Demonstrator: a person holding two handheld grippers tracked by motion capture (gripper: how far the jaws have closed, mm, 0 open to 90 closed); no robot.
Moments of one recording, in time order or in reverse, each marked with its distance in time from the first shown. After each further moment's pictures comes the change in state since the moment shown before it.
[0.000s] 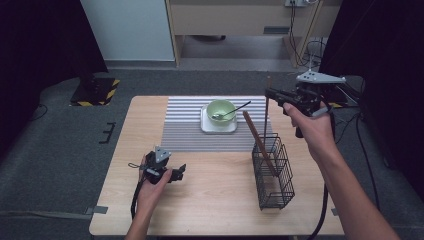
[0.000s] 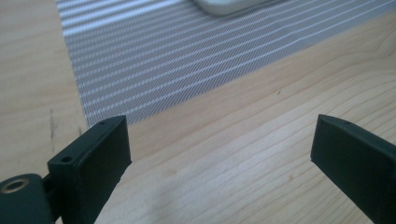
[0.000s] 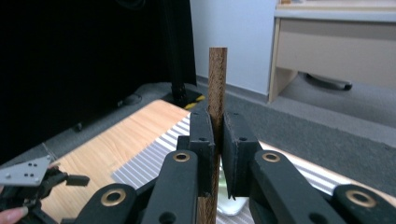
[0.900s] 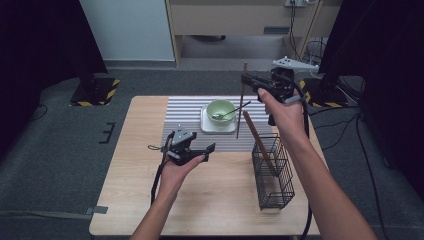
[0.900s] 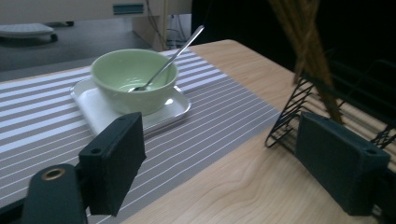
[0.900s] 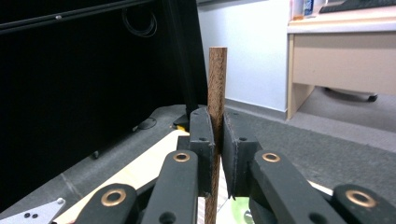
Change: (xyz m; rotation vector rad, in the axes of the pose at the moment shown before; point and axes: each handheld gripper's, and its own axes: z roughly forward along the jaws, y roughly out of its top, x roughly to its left) left arm -0.053 0.087 -0.001 -0.258 -0.266 -0.058; right arm 0.031 0.026 0.053 -0.075 0.040 0.074
